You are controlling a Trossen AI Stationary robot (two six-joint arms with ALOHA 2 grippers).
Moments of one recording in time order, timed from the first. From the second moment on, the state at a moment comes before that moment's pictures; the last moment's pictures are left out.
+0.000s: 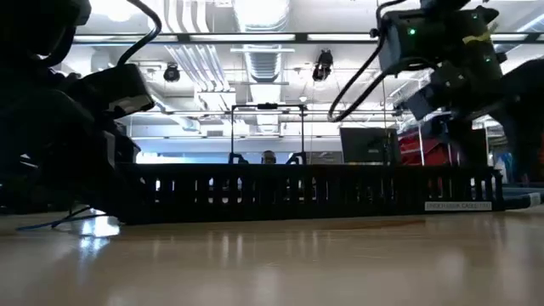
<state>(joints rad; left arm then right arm) -0.56 1.70 0.56 0.11 -0.49 -0.69 0.06 1.54 0.85 -1.03 -0.16 0.02</state>
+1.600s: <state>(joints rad) -0.56 1.22 0.72 -0.44 -0.61 -0.84 0.09 1.36 0.81 -0.91 -0.04 0.05</state>
